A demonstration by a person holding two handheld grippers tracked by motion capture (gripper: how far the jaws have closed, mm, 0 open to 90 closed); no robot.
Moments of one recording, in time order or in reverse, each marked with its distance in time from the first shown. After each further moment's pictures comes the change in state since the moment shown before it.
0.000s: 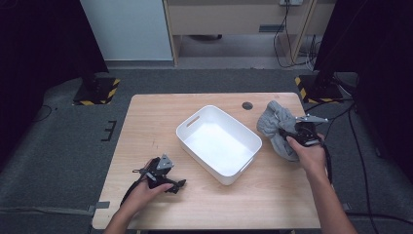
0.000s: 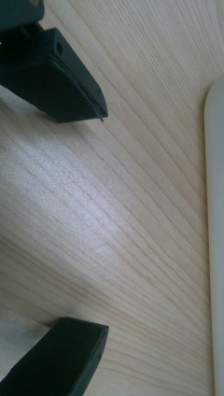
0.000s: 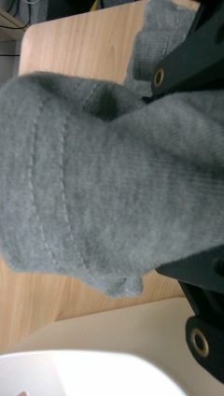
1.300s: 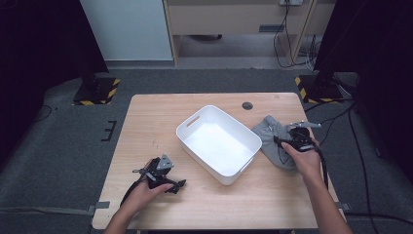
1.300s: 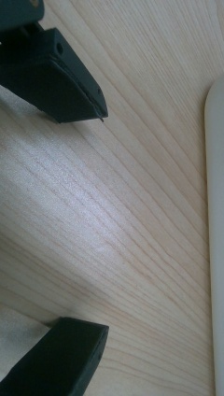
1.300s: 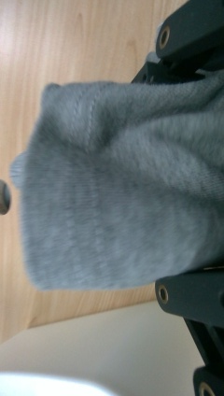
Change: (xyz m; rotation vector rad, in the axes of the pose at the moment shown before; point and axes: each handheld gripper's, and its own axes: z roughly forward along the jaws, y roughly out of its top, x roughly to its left) left arm 0.000 0.000 0.000 0.000 -0.001 0.001; right arm 0.005 -0.019 0.015 0.051 0.014 0.019
